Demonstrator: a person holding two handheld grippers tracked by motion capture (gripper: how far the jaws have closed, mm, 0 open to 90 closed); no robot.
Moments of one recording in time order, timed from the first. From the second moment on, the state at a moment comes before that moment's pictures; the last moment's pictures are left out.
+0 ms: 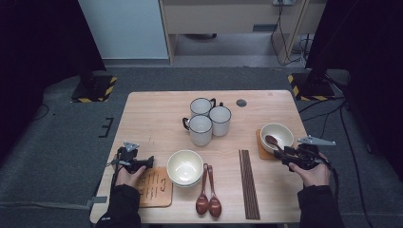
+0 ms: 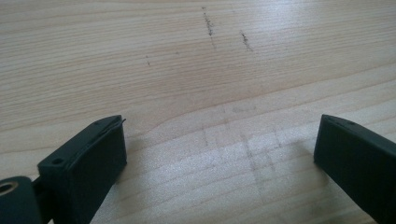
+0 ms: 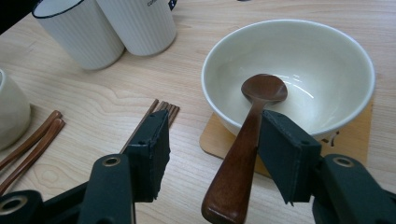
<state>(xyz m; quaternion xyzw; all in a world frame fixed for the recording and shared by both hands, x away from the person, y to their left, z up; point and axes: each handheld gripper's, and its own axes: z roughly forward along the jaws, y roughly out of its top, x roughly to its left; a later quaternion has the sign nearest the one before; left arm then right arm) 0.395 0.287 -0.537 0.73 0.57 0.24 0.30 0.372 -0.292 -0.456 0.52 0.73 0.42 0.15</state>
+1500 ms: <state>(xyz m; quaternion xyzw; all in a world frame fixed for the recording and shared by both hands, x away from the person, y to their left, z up) 0.395 0.287 -0.537 0.73 0.57 0.24 0.30 0.363 -0.242 -0.444 0.45 0.76 0.45 0.15</state>
